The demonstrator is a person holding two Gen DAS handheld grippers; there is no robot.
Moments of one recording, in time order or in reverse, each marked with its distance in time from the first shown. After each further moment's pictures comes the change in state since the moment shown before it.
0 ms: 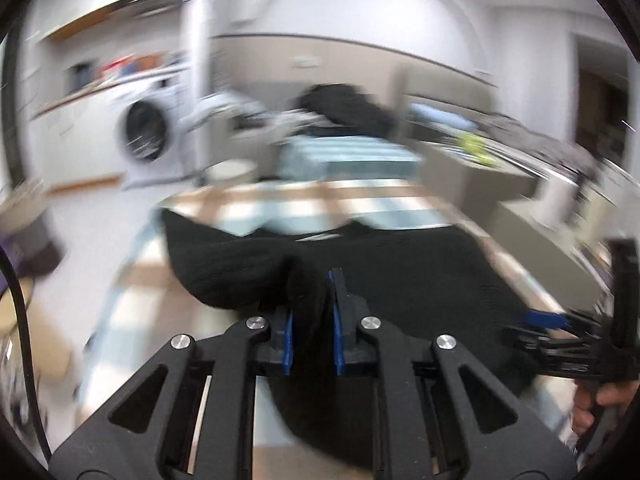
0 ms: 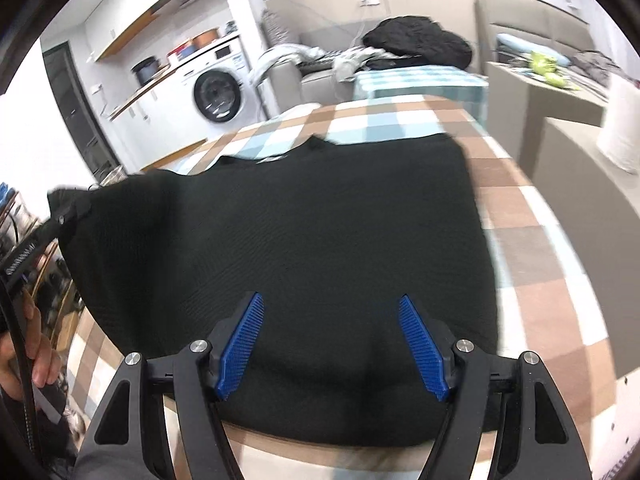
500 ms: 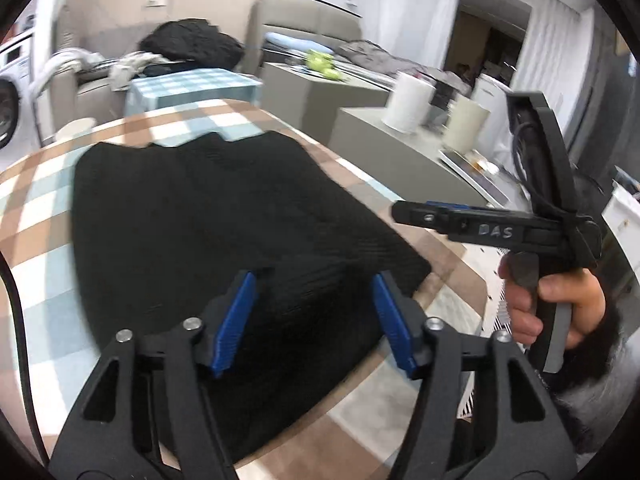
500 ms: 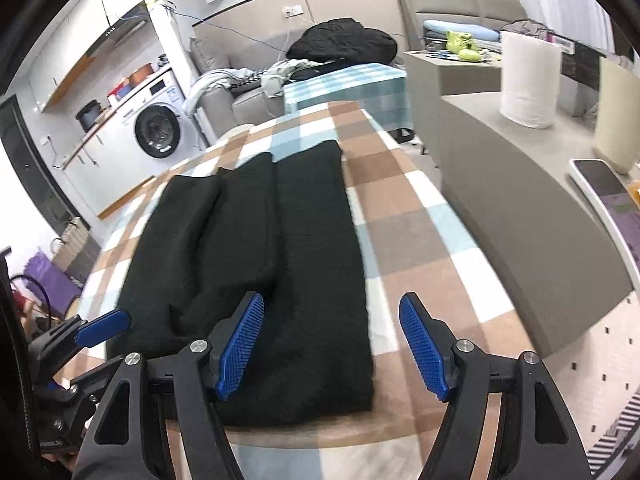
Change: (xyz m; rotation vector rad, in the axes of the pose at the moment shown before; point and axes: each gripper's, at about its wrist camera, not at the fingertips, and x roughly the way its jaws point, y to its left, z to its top) left arm 0.054 -0.087 -0.034 0.088 0.253 -0.456; right arm -0.039 -0.078 0.001 0.179 -0.025 -0.105
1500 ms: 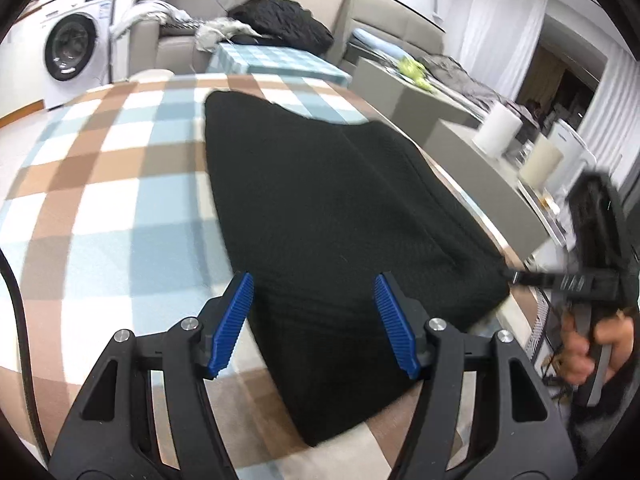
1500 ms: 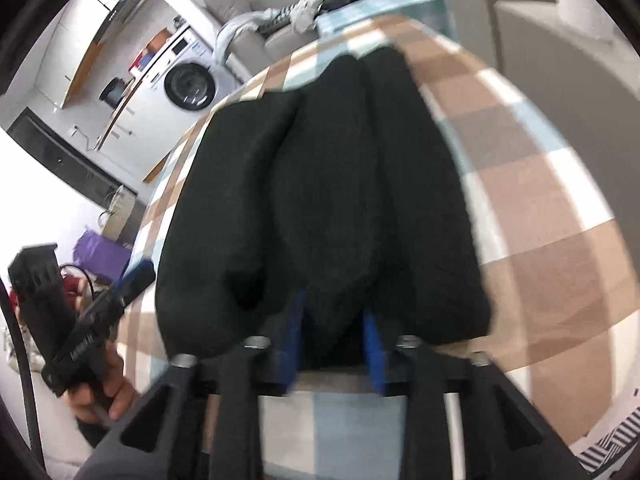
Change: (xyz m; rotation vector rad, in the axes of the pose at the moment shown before) left arm -0.029 0.083 -0.039 -0.201 0.037 0.150; right arm 0.015 0.034 -0.030 0.066 0.236 0.172
